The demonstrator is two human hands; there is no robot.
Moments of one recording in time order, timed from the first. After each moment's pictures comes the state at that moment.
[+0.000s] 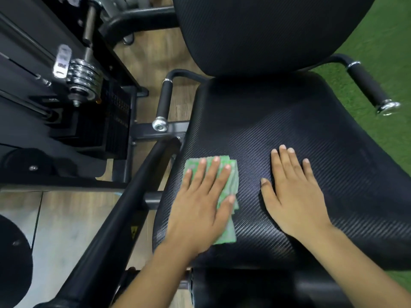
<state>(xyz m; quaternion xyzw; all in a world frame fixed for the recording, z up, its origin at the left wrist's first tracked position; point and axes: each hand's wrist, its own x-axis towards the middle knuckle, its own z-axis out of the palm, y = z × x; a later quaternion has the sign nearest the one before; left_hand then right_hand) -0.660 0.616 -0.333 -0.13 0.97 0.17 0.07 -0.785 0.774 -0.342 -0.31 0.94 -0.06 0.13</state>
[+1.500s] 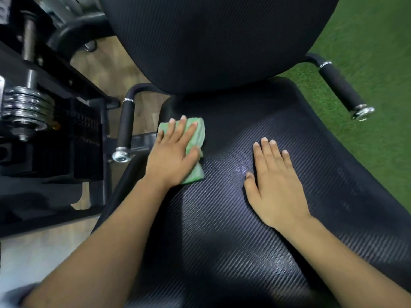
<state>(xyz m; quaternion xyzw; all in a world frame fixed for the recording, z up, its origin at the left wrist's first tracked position) -0.819 0.527 -0.388 -0.15 0.97 0.17 0.12 -0.857 0.758 -0.362 -0.27 0.95 -0.08 0.15</state>
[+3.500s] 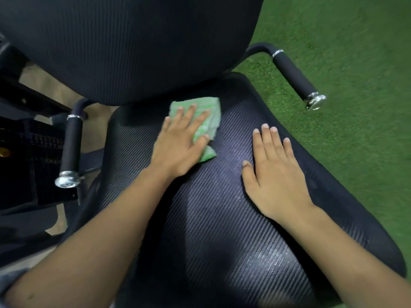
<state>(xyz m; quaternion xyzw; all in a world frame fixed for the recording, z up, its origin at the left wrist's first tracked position) -0.912 0.613 -0.393 -0.06 0.97 0.19 0.13 -0.907 0.821 -0.362 -0.20 0.96 -0.09 0.17</state>
